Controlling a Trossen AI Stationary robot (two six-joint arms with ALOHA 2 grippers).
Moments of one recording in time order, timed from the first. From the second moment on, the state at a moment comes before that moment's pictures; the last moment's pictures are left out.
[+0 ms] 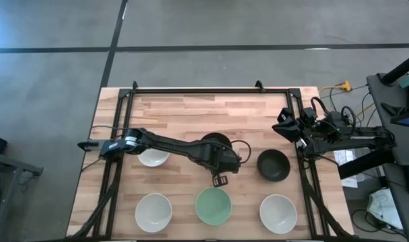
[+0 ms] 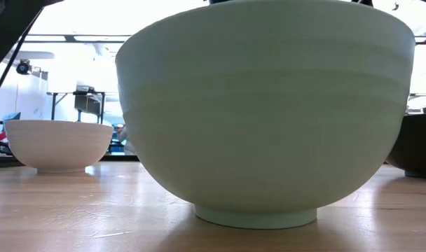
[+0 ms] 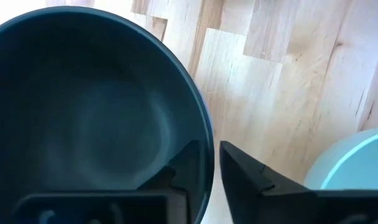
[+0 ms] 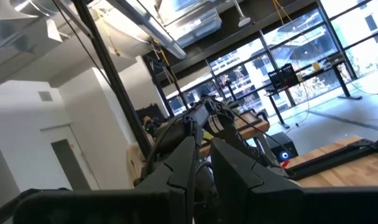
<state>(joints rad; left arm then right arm) -0.20 2.24 2.20 -1.21 -0.20 -0.41 0.02 0.38 0.42 0.28 -0.07 0.48</state>
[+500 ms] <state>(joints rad) -0.20 2.14 2.21 -1.24 -0.22 -0.44 0.02 0.38 0.42 0.28 -0.07 0.50</state>
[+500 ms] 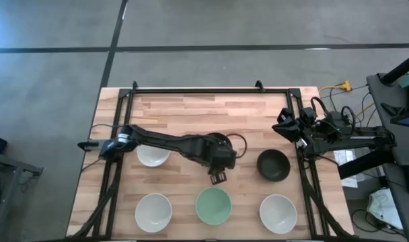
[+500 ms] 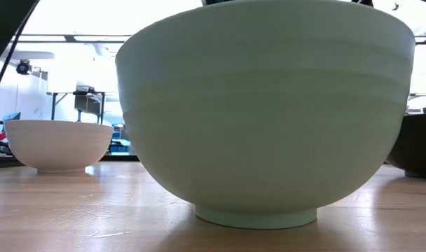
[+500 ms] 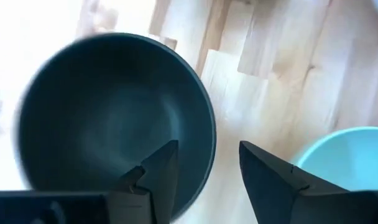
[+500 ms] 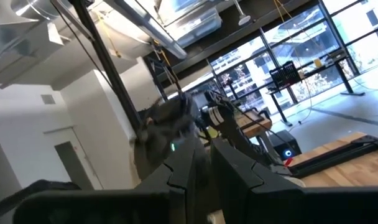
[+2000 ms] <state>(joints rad) -0.34 0.75 0.73 -0.14 -0.40 -0.48 -0.01 0.88 0.98 -1.29 0.06 0.86</state>
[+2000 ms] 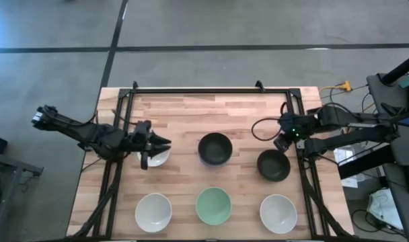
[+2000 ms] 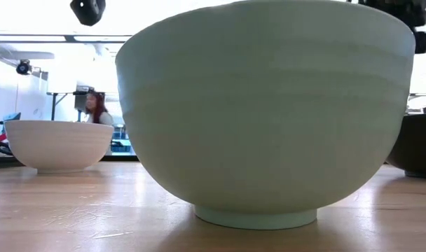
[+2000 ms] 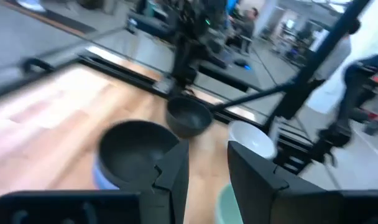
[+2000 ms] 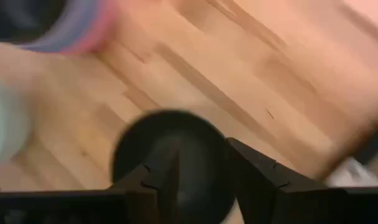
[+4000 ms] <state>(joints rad) -0.34 0.78 0.74 -0.14 -0.47 -0.49 -0.09 1.13 1.15 -0.51 -0.10 0.75</state>
